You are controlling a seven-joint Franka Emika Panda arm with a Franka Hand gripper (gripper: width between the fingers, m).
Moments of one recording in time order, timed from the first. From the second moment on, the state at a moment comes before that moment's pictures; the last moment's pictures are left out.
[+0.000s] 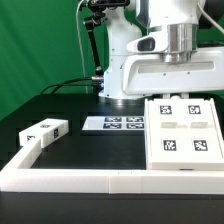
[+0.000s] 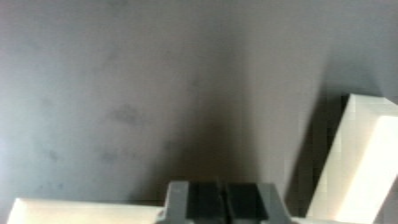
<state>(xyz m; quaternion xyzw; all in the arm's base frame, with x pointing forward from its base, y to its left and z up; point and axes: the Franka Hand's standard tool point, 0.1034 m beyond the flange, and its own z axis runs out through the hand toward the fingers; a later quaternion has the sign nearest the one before) 0.513 0.070 0.091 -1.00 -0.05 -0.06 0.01</state>
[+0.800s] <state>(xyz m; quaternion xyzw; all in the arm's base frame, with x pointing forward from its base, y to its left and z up) 0.527 0.074 0.111 -1.00 -0.05 -0.04 0.01</state>
